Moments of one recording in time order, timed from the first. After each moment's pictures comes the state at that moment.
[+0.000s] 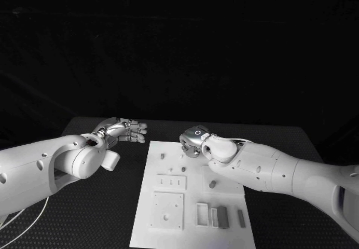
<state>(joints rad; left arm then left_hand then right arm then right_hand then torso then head) 1.38 -0.84 -0.17 1.43 -0.15 -0.27 0.15 1.03 -0.09 0.45 -0.28 0.05 0.79 0.20 0.32 0.51 1.04 0.16 0.16 0.13 0.96 0.10 0.41 0.68 0.04 0.94 0.01 0.24 0.64 1.21 -0.40 -0.11 1.01 -1.95 -0.33 -0.18 1.06 -0.03 0.57 -0.28 0.06 0.92 0.11 0.31 0.54 1.21 0.01 1.16 1.24 1.30 -0.09 1.45 0.87 0.19 1.25 -0.04 0.88 1.31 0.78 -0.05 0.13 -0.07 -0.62</state>
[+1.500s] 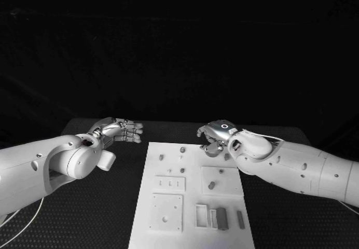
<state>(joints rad) 1.39 -0.87 -0.17 1.43 -0.15 -0.27 0.14 1.03 -0.09 0.45 -0.28 0.05 0.79 0.20 0.32 0.51 1.03 0.17 0.15 0.13 0.95 0.11 0.41 0.68 0.04 0.93 0.01 0.24 0.64 1.23 -0.70 -0.06 1.28 -1.79 -0.39 -0.15 1.07 -0.18 0.60 -0.18 0.06 0.83 0.15 0.24 0.50 1.13 0.04 0.99 1.11 1.28 -0.07 1.43 0.84 0.19 1.23 -0.05 0.86 1.31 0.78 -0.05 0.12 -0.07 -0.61</state>
